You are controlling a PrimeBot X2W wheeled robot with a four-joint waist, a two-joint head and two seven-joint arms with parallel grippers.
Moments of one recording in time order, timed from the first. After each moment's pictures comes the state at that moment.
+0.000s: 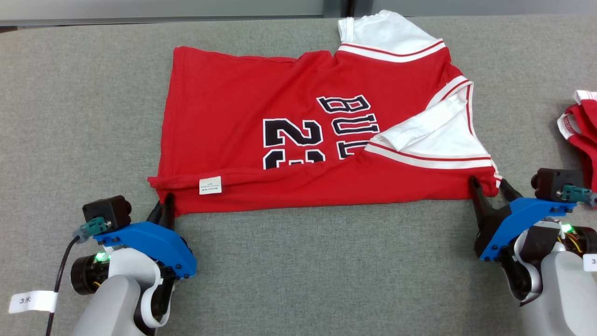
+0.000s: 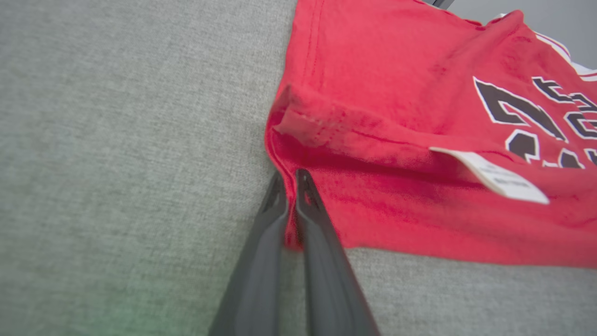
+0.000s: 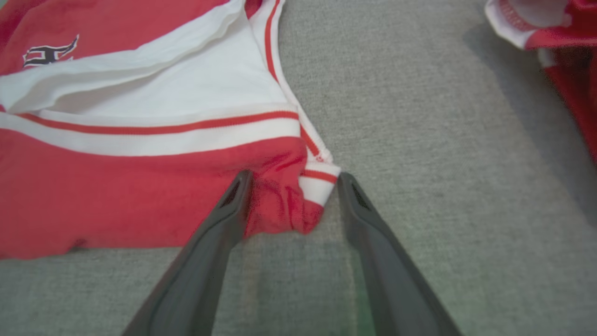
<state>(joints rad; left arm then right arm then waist) -0.31 0.24 -0.31 0.41 -0.66 0.12 0.11 -0.37 -0.05 -0.19 0.39 0.15 0.13 0.27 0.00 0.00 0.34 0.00</state>
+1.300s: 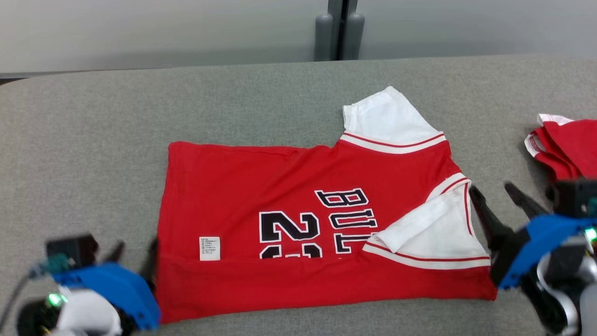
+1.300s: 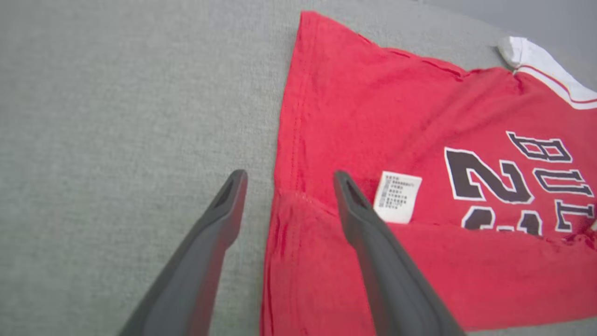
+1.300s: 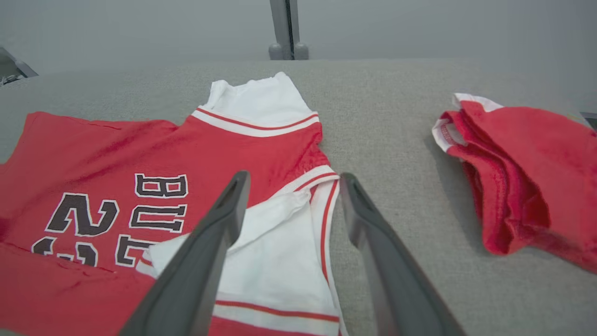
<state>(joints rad) 0.00 0.45 -0.30 -0.08 -0.68 0.25 0.36 -0.11 -0.08 -0.12 -0.18 0.22 0.13 0.54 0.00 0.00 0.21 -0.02</state>
